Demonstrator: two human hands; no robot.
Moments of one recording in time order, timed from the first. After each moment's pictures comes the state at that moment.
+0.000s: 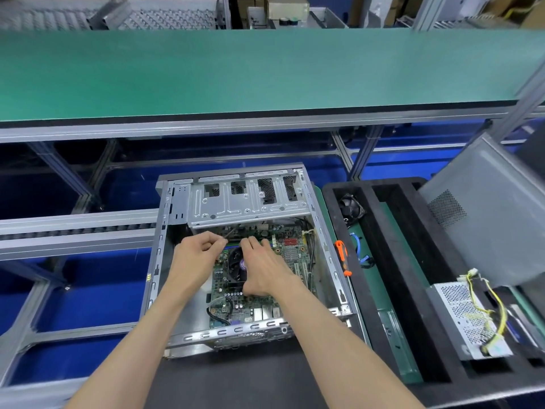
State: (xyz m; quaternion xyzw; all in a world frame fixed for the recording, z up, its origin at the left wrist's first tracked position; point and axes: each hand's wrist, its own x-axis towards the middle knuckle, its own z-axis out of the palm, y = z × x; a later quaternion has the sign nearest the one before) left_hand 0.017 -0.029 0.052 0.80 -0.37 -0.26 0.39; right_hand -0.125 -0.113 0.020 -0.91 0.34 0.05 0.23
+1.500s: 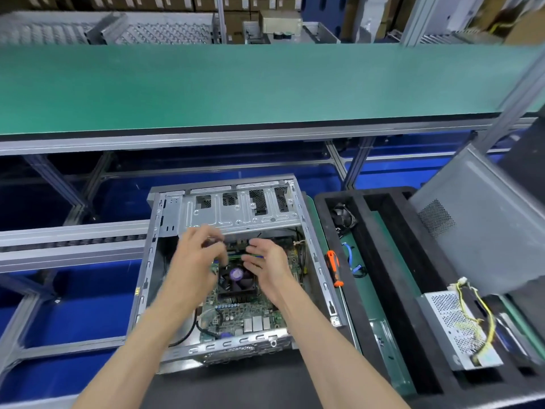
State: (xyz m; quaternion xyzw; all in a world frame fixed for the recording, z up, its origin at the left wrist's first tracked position) left_hand -0.003 -0.031 0.084 0.69 -0.67 0.03 0.28; right_hand -0.131 -0.130 0.036 -0.29 0.46 -0.30 0.78
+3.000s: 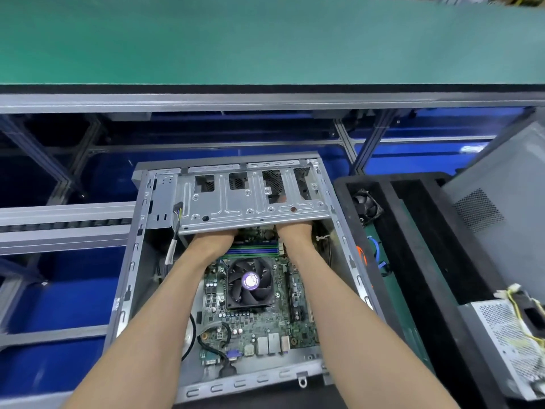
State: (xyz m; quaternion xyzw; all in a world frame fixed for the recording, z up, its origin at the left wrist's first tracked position) left_hand 0.049 -0.131 -0.016 0.82 -0.44 -0.31 0.21; right_hand -0.095 -0.215 -0.014 -0.41 0.65 -0.25 0.59
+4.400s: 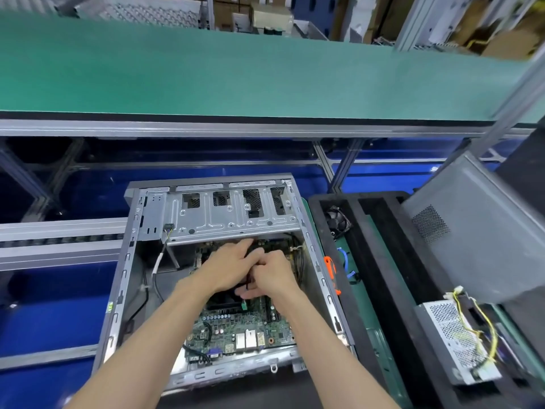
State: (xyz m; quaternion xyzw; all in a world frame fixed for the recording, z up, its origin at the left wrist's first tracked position) left_hand -0.011 -0.116 0.018 0.72 -0.60 -0.32 0.14; right_hand -0.142 -0.137 0.030 -0.52 0.53 -0.14 0.65
